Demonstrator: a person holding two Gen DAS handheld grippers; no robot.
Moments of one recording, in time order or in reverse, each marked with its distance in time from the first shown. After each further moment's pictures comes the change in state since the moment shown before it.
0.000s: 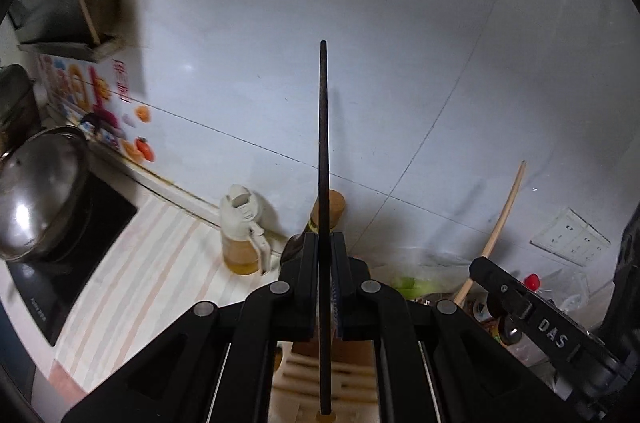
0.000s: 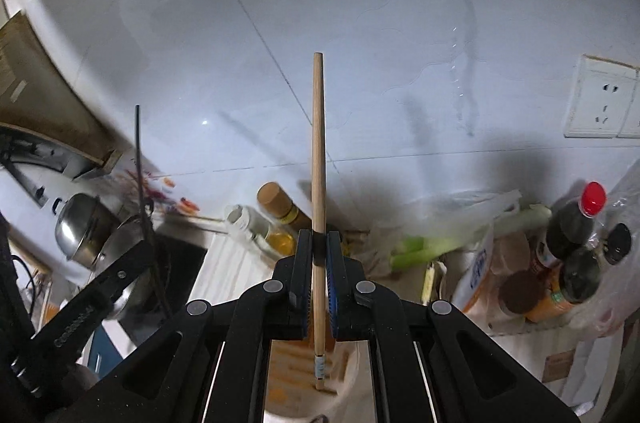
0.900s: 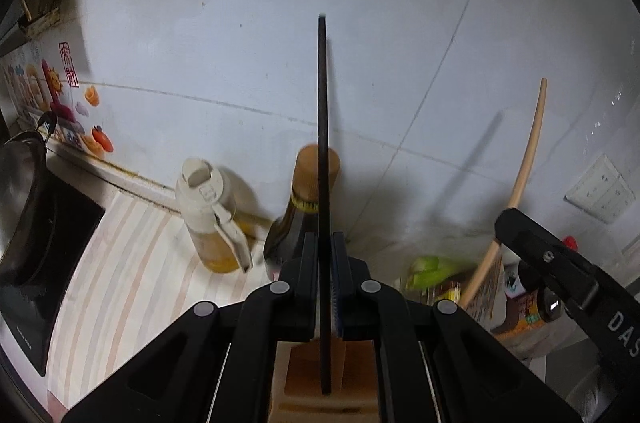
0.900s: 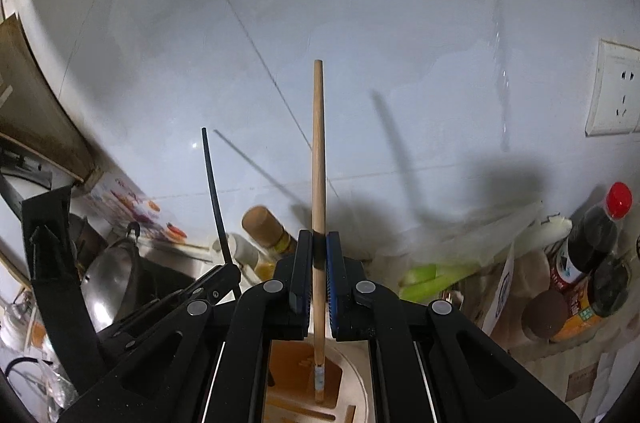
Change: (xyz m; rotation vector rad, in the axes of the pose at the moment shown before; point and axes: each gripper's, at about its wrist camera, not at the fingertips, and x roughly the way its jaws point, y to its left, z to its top) left arm 0.069 -0.011 -0.026 0.112 0.078 -0.020; right arm 0.029 0.000 -0.015 -0.006 -0.100 -0.010
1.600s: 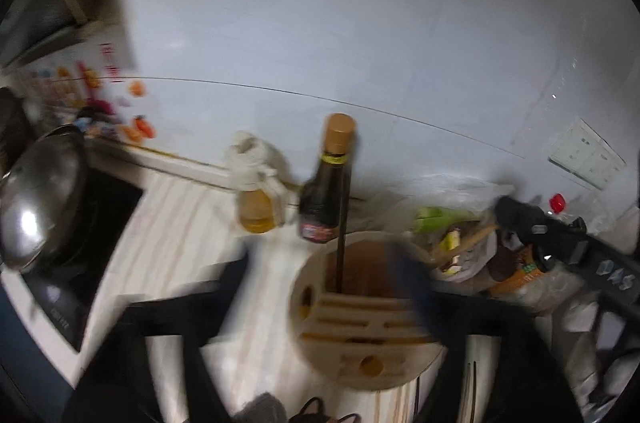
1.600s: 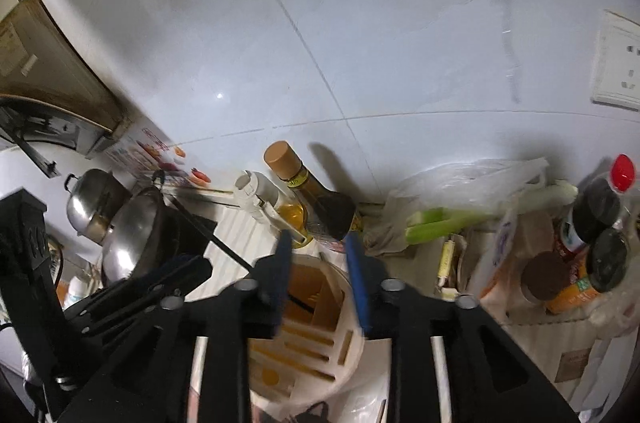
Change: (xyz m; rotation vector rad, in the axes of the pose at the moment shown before) left arm -0.078 0.011 -0.028 0.014 0.026 0.085; right arm -0.039 -0.016 -0.015 -0.023 0.158 0.105
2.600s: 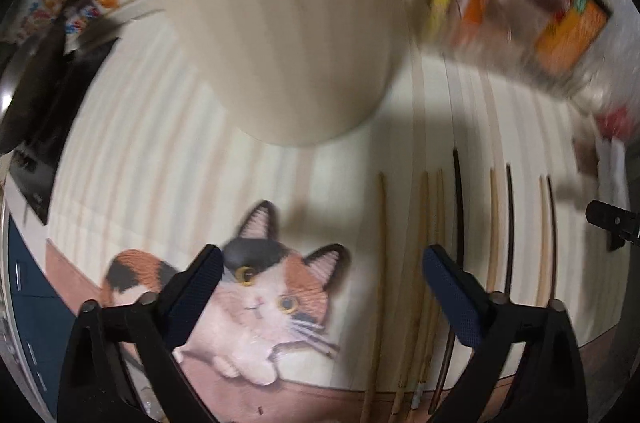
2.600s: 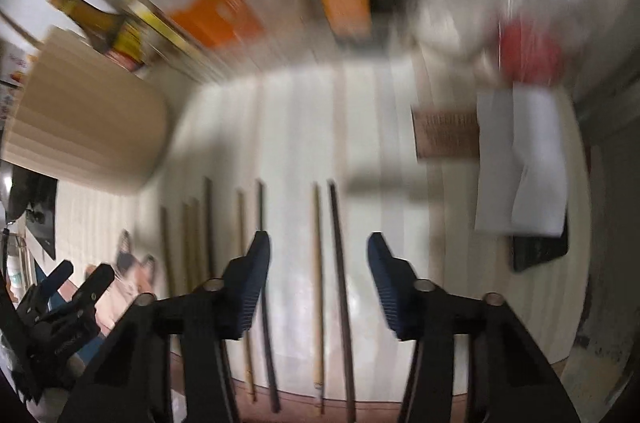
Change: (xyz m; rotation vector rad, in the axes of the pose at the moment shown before) left arm 0.102 -0.075 -0.241 0.151 0.409 0.147; right arm -0.014 -0.225 -0.219 0.226 0.429 -0.348
